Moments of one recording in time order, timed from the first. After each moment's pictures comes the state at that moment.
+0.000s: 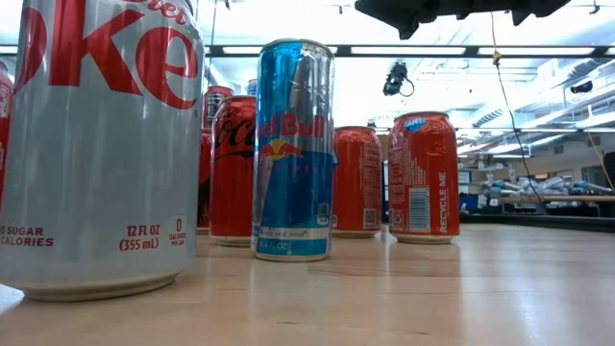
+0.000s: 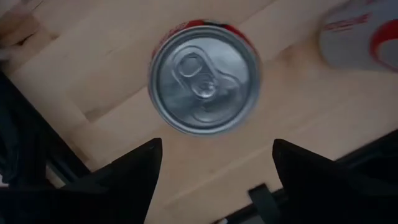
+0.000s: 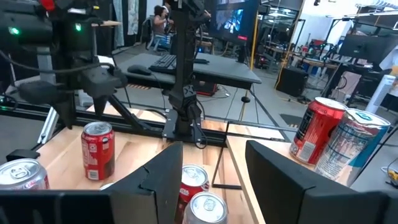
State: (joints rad) left arm -0.82 1.66 1.38 -1.26 -0.09 -1.83; right arm 0.00 1.12 0.72 0.37 0.01 -0.18
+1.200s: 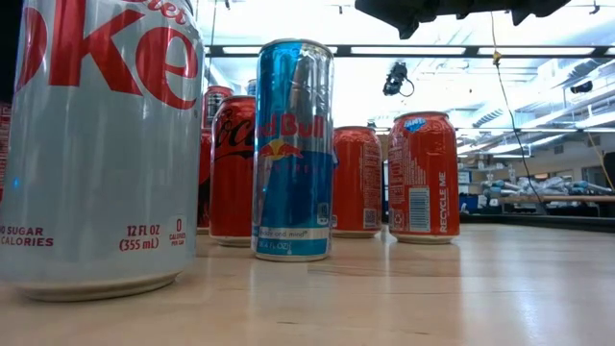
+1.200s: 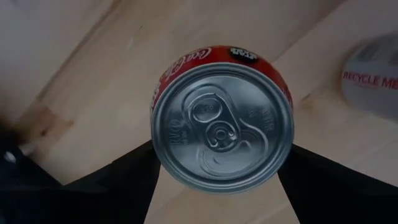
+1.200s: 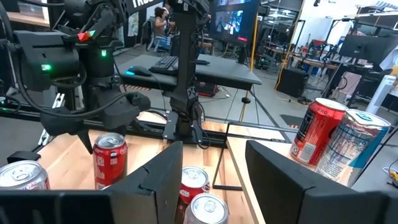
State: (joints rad) left arm -0.61 1.66 1.28 -1.19 -0.08 -1.40; right arm 0.00 1.12 0.72 0.38 0.00 -0.18
